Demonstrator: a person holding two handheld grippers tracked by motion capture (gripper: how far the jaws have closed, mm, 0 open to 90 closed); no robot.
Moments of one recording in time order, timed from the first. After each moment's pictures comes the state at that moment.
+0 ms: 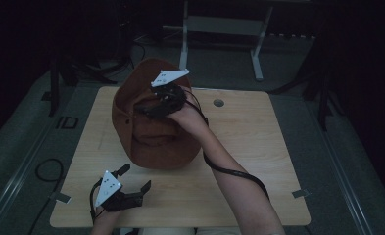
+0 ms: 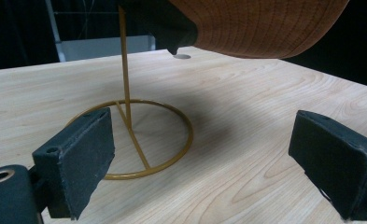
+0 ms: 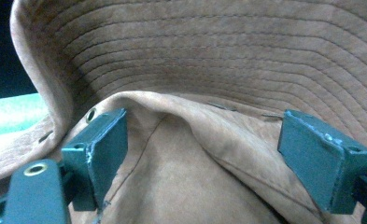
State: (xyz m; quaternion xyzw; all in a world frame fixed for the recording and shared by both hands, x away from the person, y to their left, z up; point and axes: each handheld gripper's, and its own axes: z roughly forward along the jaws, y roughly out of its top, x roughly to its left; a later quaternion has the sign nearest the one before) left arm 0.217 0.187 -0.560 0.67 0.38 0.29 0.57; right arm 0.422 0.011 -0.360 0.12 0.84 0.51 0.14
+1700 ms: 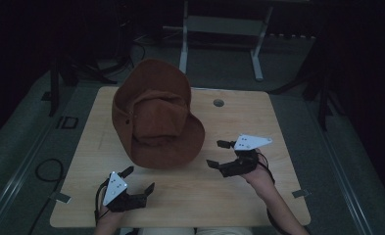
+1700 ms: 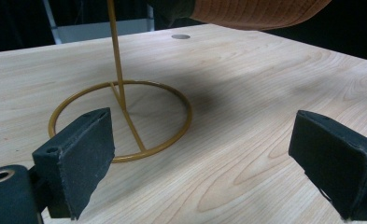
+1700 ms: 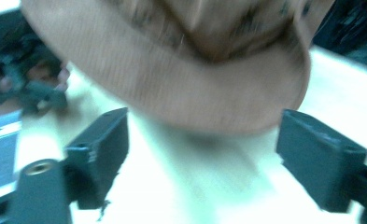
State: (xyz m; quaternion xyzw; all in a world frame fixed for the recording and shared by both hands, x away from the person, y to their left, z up) left arm 0.222 0.179 -0.572 0.69 0.38 0.28 0.54; right arm 0.333 -0.200 -0.478 0.19 0.82 0.52 0.11
